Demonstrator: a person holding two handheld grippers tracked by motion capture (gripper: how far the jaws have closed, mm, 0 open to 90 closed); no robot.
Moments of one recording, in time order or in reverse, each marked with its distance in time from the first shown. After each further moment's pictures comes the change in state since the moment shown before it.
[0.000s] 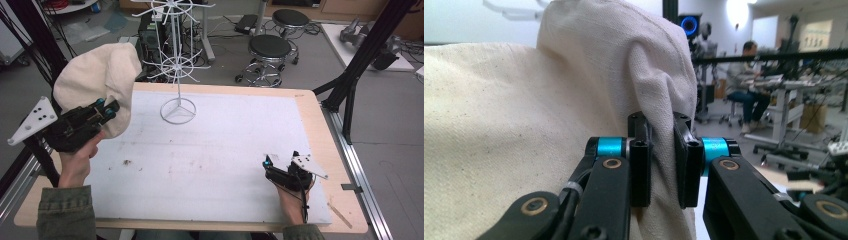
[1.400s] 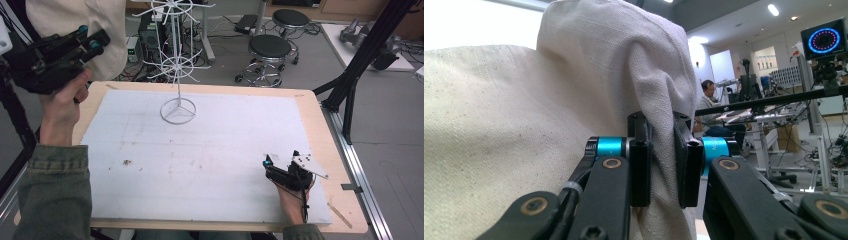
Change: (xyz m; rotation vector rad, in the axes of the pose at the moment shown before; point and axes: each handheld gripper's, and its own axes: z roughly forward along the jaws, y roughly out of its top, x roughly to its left) left arm 0.010 0.125 0.050 -0.182 -0.141 0.150; right arm 0.000 0.001 0.000 -0.002 0.001 0.009
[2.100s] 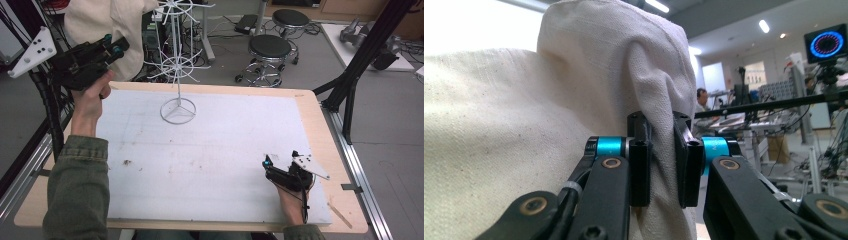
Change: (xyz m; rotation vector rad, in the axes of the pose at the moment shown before) left arm 0.032 -0.075 0.014 -0.054 -0.032 -0.068; right arm 0.000 0.000 -0.003 -0.012 0.028 0.014
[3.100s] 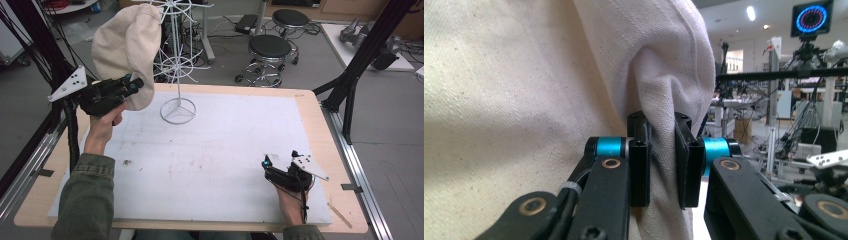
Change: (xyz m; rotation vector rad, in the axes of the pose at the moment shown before) left arm 0.002 -0.089 -0.021 0.156 -0.055 -0.152; right arm 0.004 0.001 -0.001 -0.013 -0.001 -0.010
